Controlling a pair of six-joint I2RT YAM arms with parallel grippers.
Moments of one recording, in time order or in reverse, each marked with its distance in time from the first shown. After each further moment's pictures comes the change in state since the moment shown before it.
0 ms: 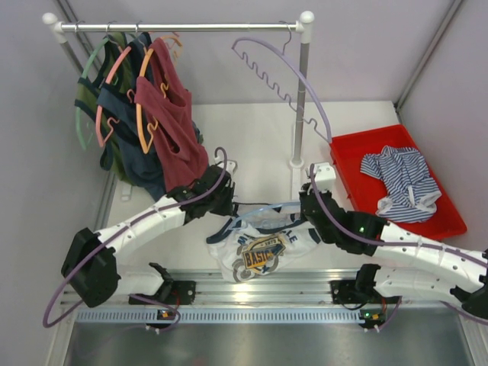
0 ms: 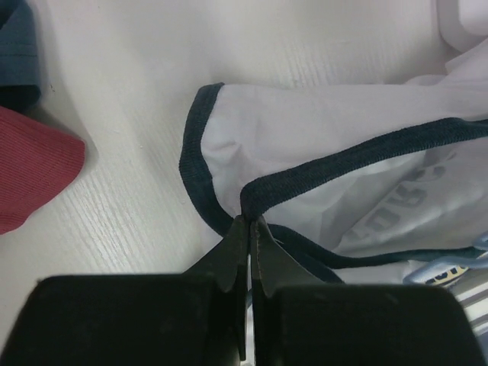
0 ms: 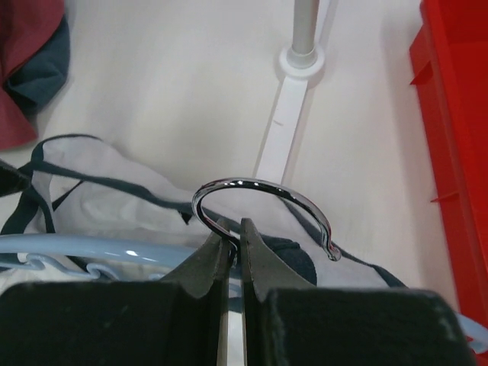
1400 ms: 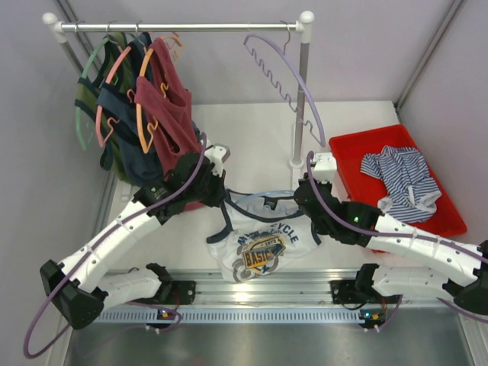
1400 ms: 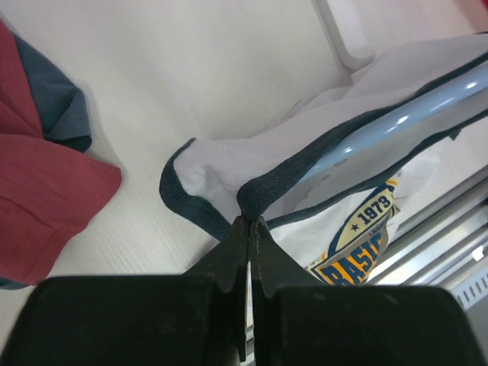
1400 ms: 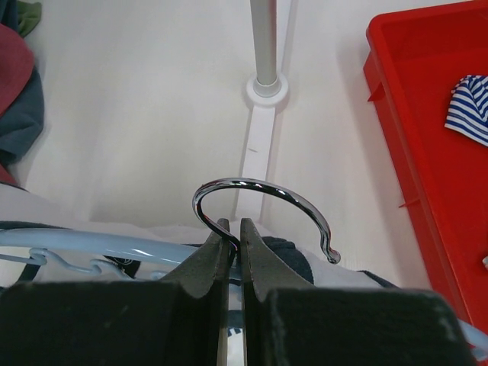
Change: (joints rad) left arm 0.035 -0.206 0.201 -0.228 0.096 0.151; right arm -0.027 0.101 0.145 -0.087 0.122 0.060
